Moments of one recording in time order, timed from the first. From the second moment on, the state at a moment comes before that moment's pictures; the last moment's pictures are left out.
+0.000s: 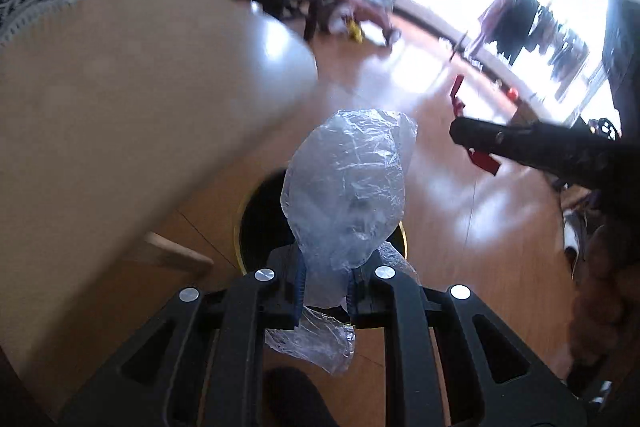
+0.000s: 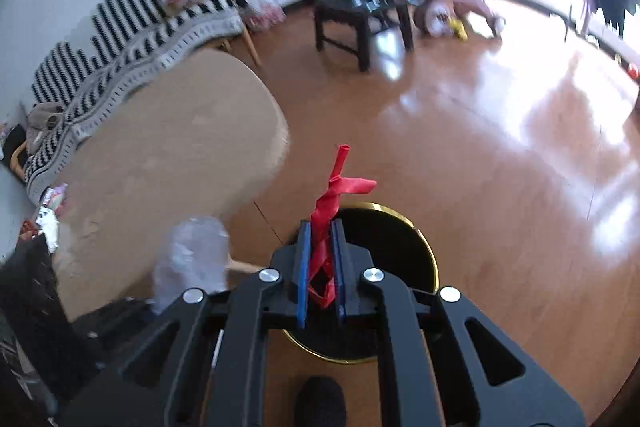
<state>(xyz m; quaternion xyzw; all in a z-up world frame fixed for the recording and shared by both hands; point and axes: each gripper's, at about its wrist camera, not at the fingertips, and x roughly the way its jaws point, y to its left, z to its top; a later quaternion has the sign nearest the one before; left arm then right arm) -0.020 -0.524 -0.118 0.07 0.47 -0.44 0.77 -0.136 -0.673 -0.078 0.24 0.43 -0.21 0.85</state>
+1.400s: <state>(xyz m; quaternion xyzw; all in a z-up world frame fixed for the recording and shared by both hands) -0.028 -0.561 -0.161 0.10 0.50 -0.41 0.75 -0.134 -0.704 -0.091 0.30 0.42 -0.27 0.82</state>
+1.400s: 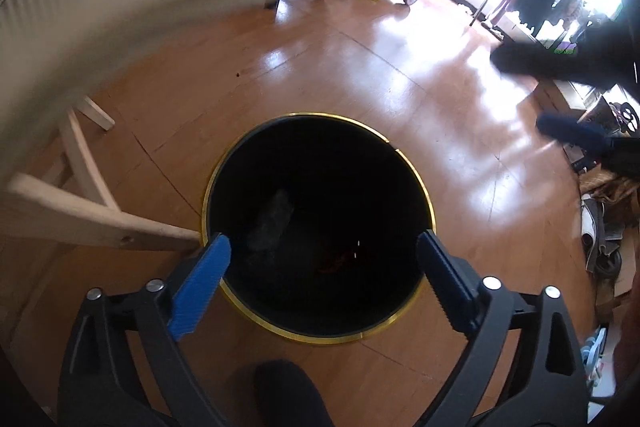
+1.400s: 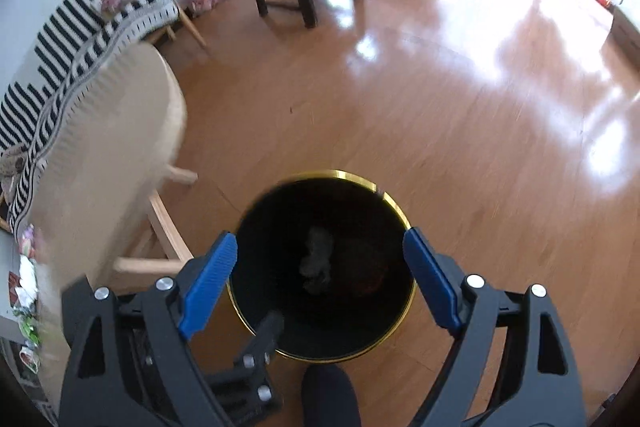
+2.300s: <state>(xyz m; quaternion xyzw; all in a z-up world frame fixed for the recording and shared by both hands) 0.049 0.049 0.013 -0.05 0.40 -0.03 0.92 0.080 -0.228 0.016 0.07 0.37 0.07 0.92</state>
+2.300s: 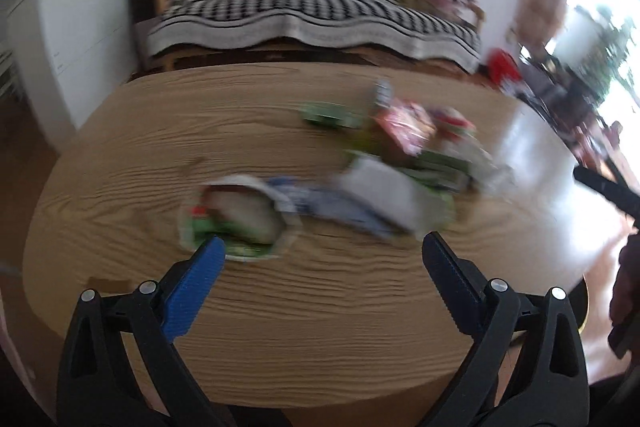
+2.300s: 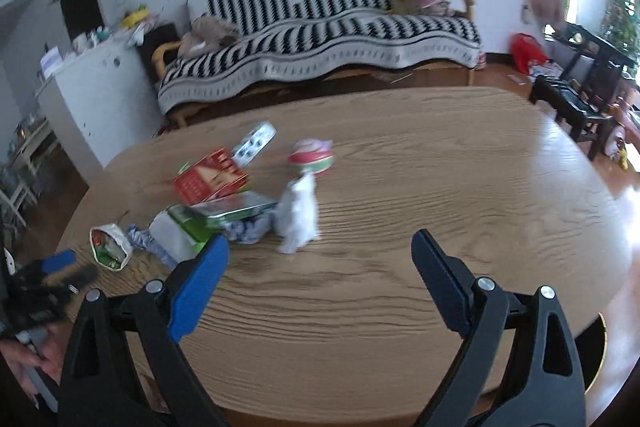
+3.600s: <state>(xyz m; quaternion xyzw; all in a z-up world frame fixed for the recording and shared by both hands) 0.117 0.104 -0.032 -0.02 0.40 0.01 0.92 0.176 -0.196 -0.048 0.07 0.40 0.05 0.91</state>
